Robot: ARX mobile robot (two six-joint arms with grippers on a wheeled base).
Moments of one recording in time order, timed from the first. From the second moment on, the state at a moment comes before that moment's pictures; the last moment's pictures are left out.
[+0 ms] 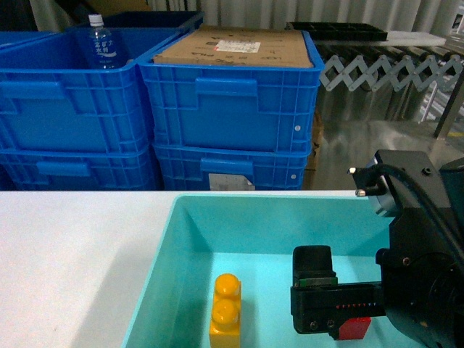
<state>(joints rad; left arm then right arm) 0.00 0.01 0.01 0.00 0.00 0.00 0.51 1.72 0.56 0.51 0.17 0.33</state>
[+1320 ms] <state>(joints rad) 0.00 0.01 0.01 0.00 0.00 0.00 0.45 2.04 0.61 0.74 0.17 0.34</state>
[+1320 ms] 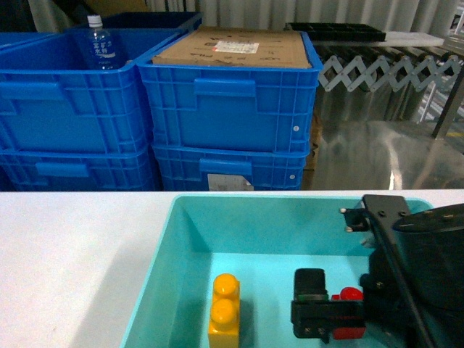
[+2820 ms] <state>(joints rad) 0.00 0.01 0.01 0.00 0.00 0.00 0.32 1.75 0.64 0.57 -0.05 0.12</state>
